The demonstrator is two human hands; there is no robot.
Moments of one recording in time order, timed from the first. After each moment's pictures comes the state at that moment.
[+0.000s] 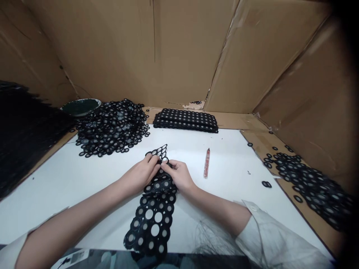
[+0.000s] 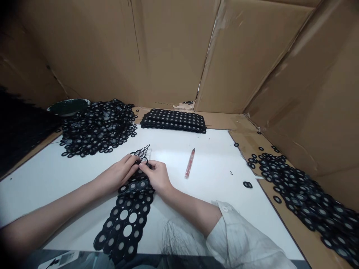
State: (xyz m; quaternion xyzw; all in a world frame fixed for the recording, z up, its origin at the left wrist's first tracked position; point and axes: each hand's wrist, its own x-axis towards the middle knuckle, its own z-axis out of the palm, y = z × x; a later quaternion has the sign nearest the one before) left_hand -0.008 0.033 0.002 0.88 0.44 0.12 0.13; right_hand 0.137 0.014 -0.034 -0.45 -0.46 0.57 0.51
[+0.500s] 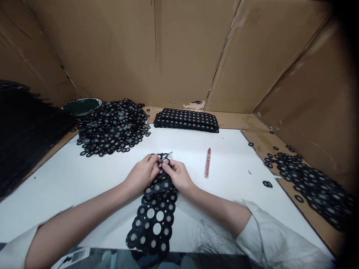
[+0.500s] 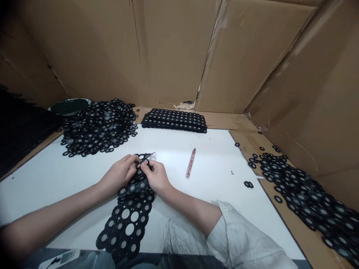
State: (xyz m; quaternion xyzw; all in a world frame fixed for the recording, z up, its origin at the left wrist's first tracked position) left_hand -0.004 0.030 -0.004 0.84 0.49 0.18 0.15; right_hand 0.134 0.014 -0.035 -0.41 -0.51 0.55 0.51
